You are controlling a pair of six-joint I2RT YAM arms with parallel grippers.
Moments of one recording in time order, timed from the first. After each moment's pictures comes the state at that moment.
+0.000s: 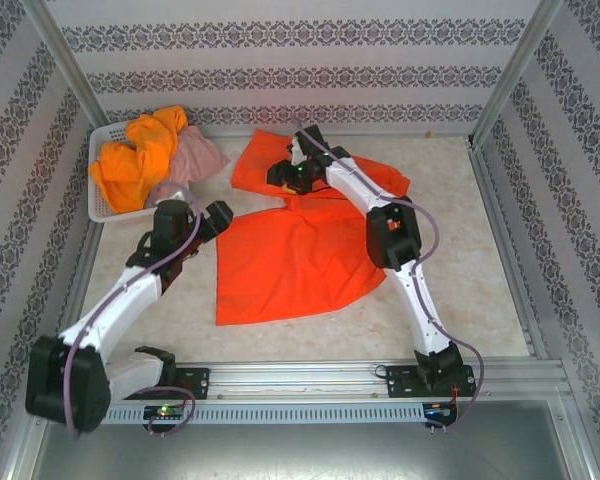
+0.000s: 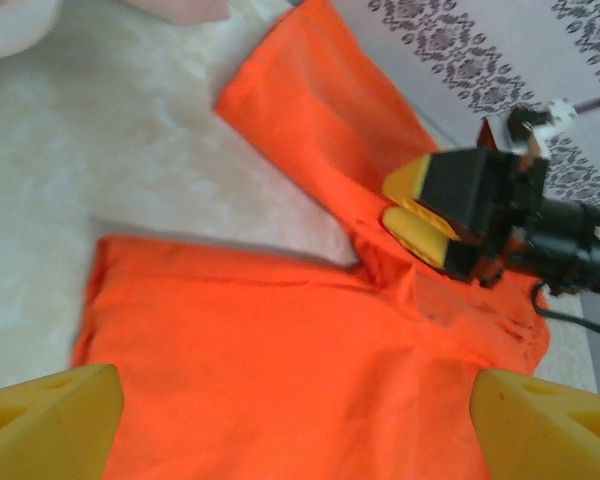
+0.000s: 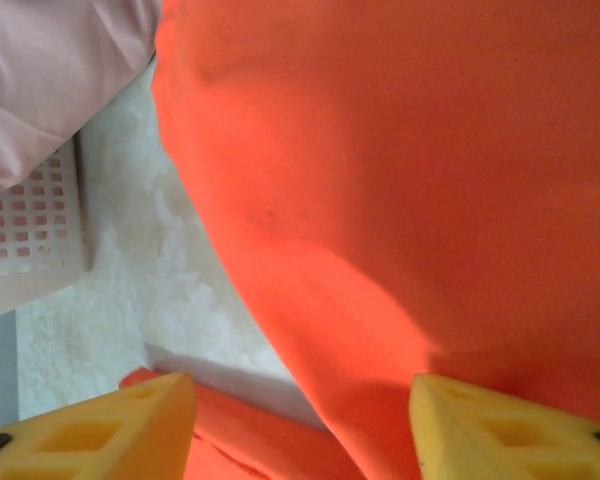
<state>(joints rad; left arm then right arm) -0.20 1.18 0.73 -0.09 0.08 -0.77 0.43 2.52 2.28 -0.68 -0.51 0.59</state>
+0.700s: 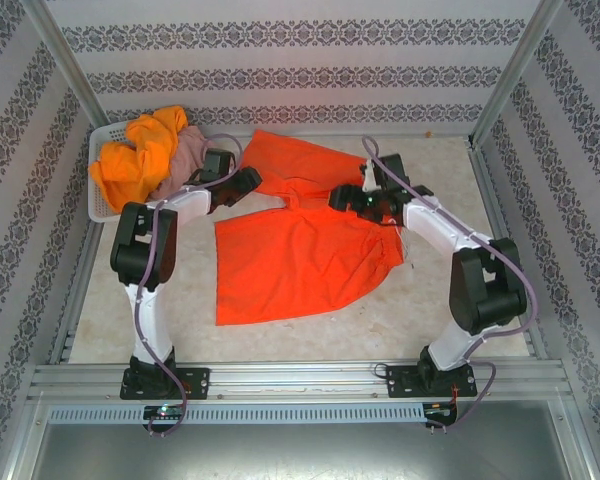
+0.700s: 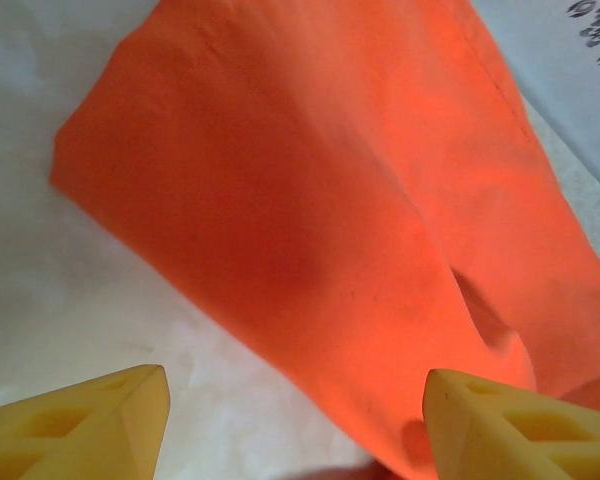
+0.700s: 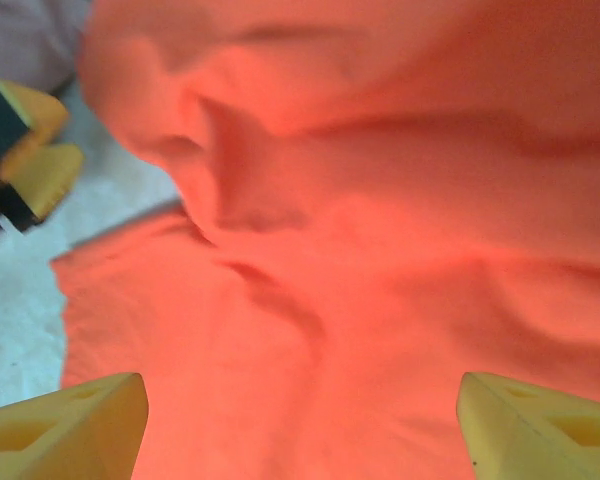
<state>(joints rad) -0.18 2.09 1.43 -0.10 0.21 -0.79 0.26 1.65 1.15 -0.38 -0.37 0.52</state>
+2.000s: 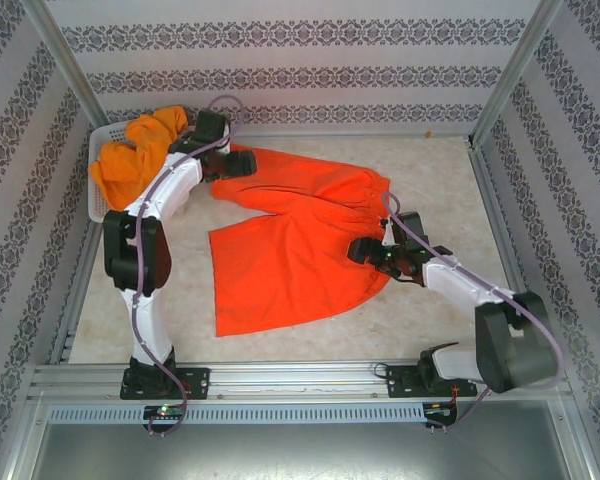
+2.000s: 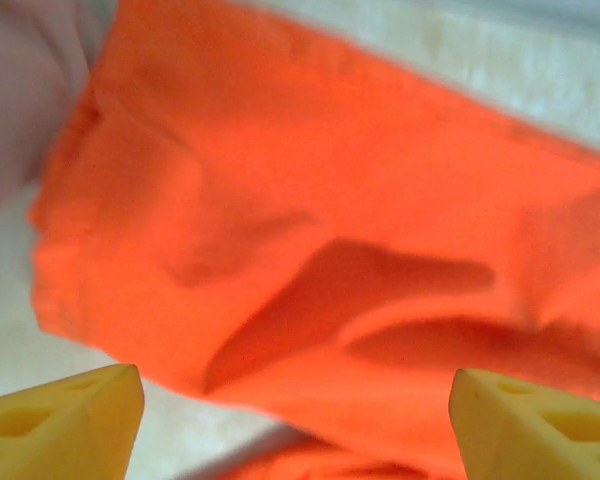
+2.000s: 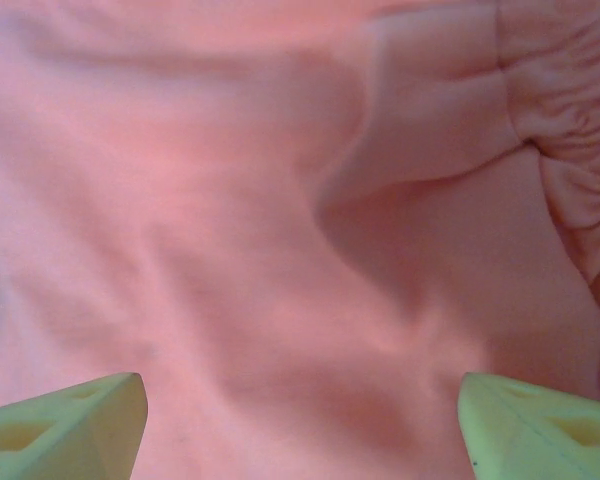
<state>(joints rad) -0.17 1.98 1.76 -0.72 0.14 -0.35 0.24 1.30 0.63 -0.25 -0.35 0.58</state>
